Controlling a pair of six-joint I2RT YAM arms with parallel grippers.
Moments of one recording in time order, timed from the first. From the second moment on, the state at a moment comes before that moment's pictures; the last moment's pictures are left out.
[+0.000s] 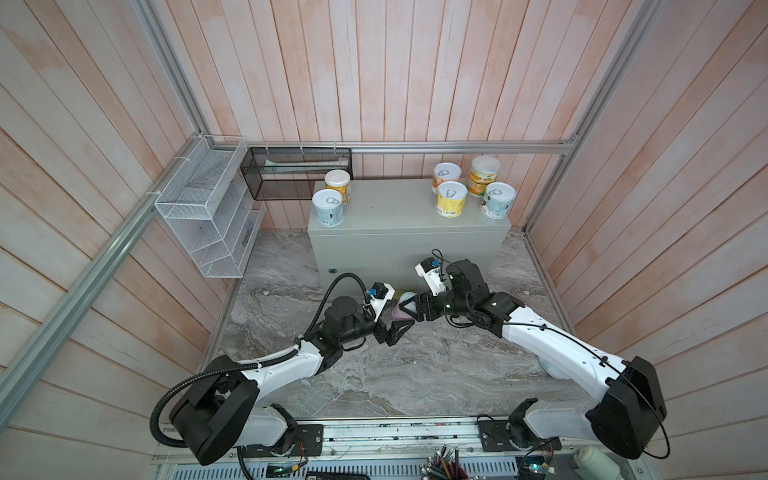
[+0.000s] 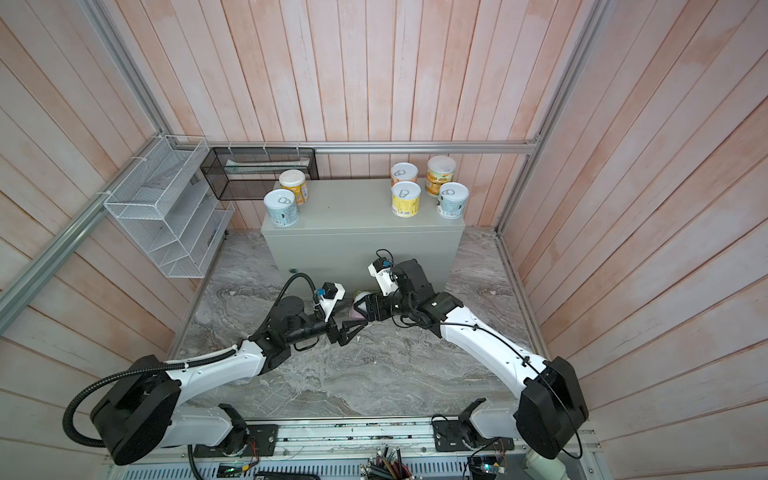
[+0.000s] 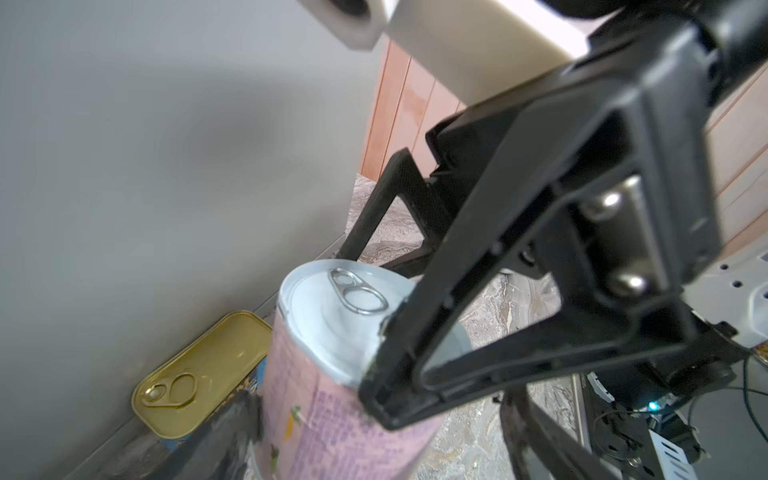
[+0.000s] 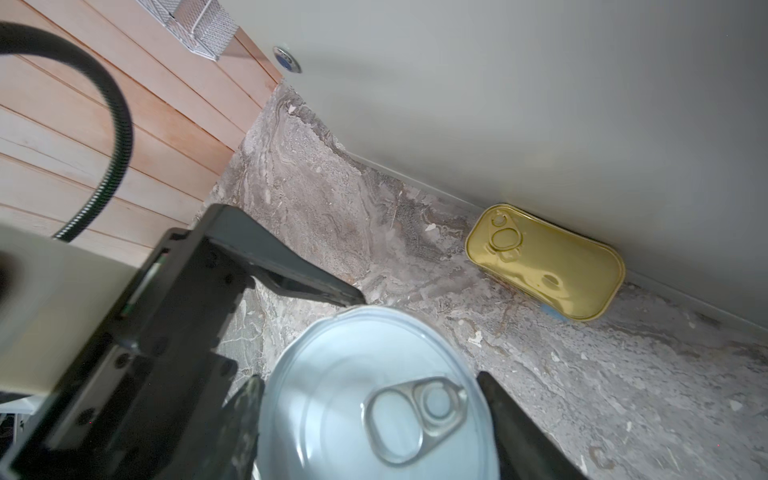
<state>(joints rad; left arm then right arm) -0.69 1.36 0.59 0.57 0.46 -0.13 0.65 1.32 1.02 -0.35 -0.40 0.34</state>
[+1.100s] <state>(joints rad) -0.72 1.57 0.75 0.56 0.48 -0.12 0.59 1.28 0.95 -0.29 -0.46 0.37</state>
